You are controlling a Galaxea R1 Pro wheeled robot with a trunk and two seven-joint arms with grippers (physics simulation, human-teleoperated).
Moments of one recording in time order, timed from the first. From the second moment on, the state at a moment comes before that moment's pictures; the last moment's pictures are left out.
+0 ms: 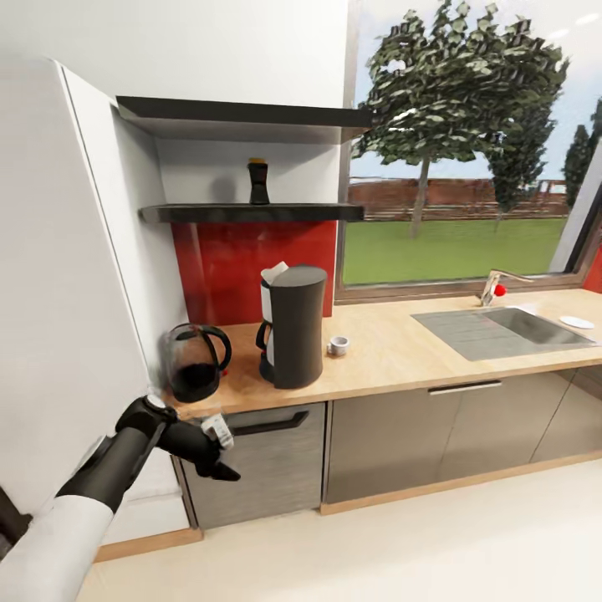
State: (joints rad) left arm -0.68 0.16 -0.10 -1.03 -0.65 0.61 -1.41; right arm -0.01 -0.13 0.03 -0.36 0.13 -0.31 -0.07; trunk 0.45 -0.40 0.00
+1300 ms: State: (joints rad) left arm -0.19 0.12 0.34 -0.15 -0.25 -0.27 0.21; right arm -0.01 -0.12 0.02 -0.37 0.05 -0.31 -0.06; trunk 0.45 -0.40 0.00
